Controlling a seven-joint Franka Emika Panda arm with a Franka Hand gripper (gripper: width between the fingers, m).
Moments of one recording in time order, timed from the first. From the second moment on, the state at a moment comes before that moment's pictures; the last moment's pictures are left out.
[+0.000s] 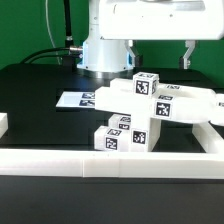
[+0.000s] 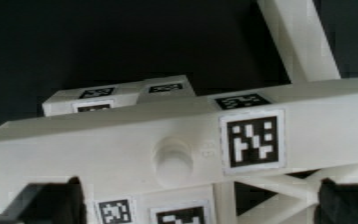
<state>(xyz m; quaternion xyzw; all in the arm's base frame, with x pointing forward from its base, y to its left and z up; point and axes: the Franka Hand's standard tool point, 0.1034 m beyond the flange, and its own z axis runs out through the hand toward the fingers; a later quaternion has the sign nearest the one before) 0.547 0.060 0.128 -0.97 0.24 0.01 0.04</state>
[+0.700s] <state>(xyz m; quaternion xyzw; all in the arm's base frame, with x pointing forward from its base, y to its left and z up) 0.478 0.097 0.108 -0.97 0.24 -0.01 0.05</state>
